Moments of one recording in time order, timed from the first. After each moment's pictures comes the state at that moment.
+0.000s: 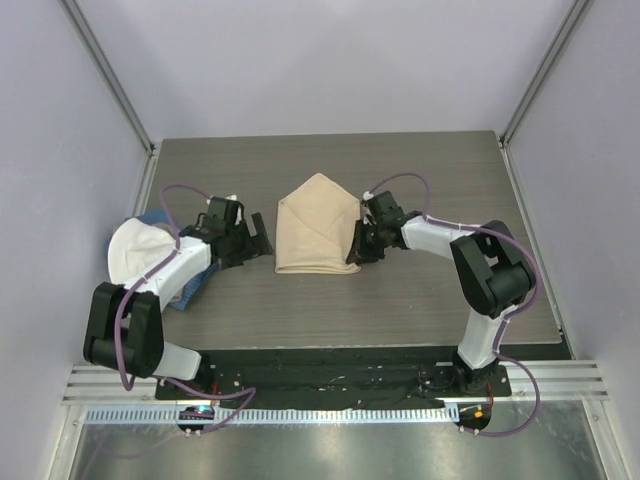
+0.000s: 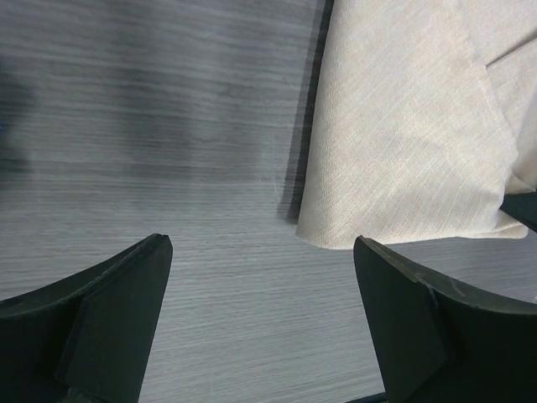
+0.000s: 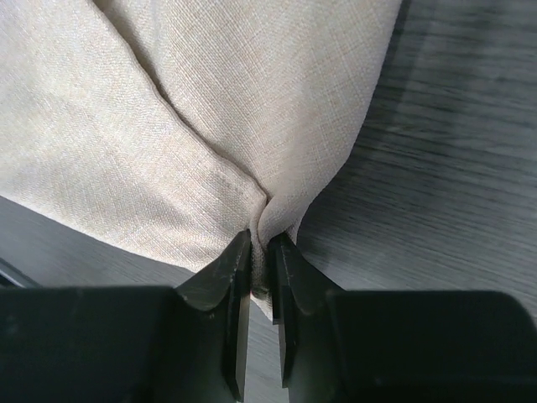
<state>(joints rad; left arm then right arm) -0.26 1.41 0.88 -0.44 0.07 -0.54 0.48 1.83 1.07 -0.27 -0.29 0.54</state>
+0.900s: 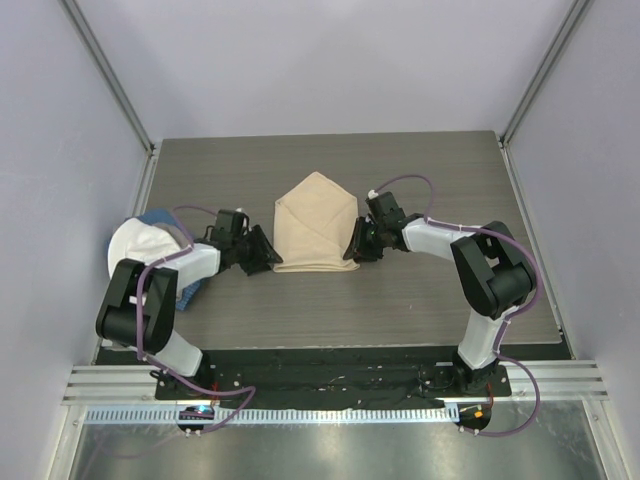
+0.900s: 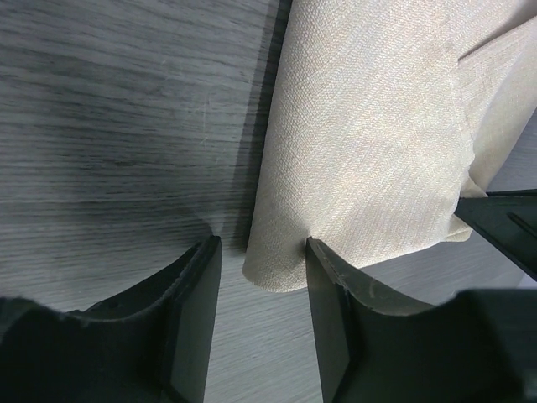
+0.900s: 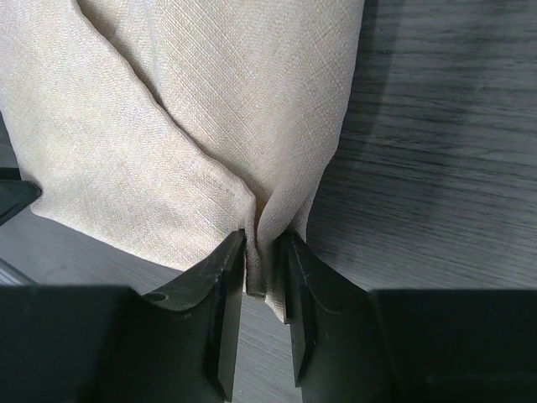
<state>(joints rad) -0.26 1.55 0.73 -0.11 0.26 -0.76 0.47 1.81 1.03 -0.19 -0.26 0.67</state>
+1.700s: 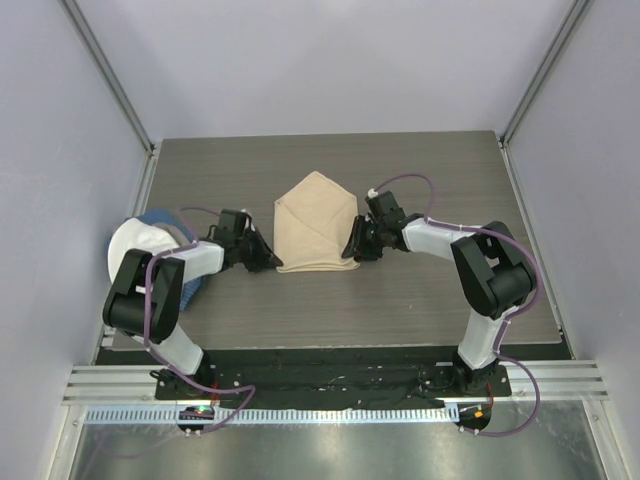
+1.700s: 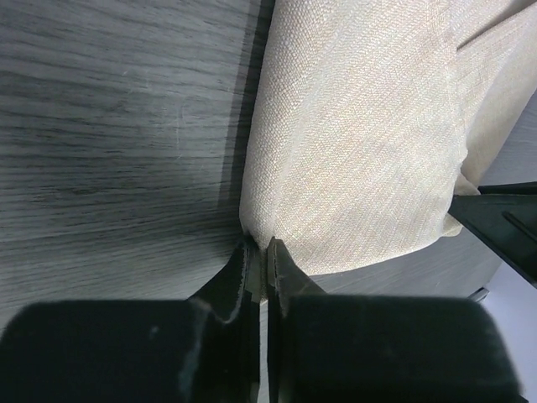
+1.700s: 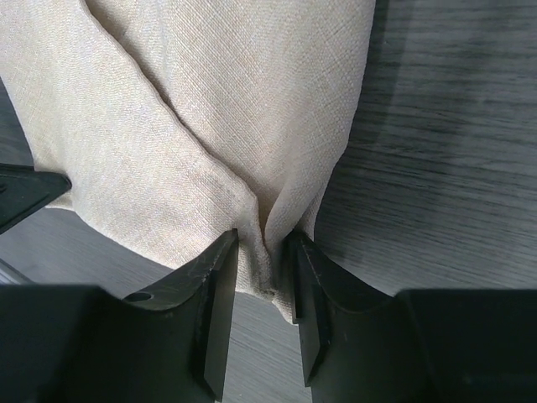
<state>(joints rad) -0.26 1.63 0.74 -0.04 0.34 -0.78 0.47 1.81 1.03 -0.17 -0.26 0.67</state>
